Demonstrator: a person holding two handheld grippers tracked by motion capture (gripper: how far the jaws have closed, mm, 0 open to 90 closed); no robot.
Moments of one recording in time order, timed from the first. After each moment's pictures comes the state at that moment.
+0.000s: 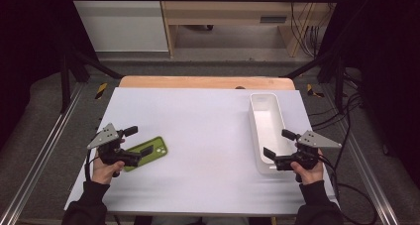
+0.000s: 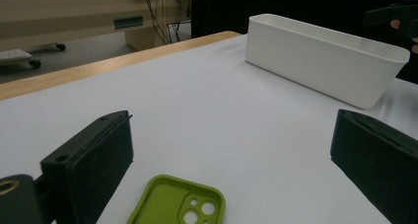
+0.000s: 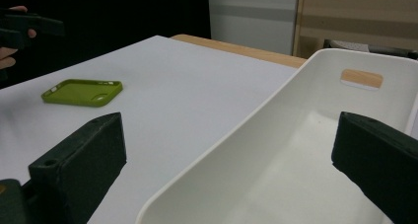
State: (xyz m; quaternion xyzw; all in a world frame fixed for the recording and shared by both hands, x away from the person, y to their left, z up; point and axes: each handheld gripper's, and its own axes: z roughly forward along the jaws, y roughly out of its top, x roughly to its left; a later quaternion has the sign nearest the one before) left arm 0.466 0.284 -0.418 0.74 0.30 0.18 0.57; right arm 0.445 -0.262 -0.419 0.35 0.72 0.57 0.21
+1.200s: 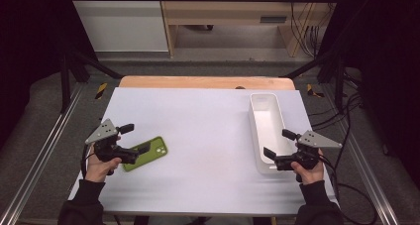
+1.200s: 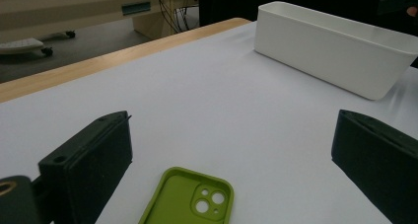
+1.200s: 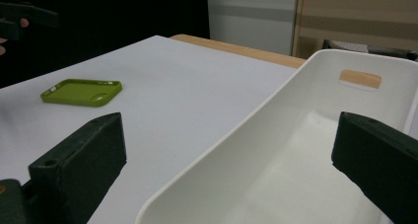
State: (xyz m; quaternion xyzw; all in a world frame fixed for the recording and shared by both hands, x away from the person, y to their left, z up) left arm 0.467 0.287 -0.396 0.76 0.31 0.18 0.54; right arm 0.445 -0.262 -0.418 0.35 0.72 0.57 0.21
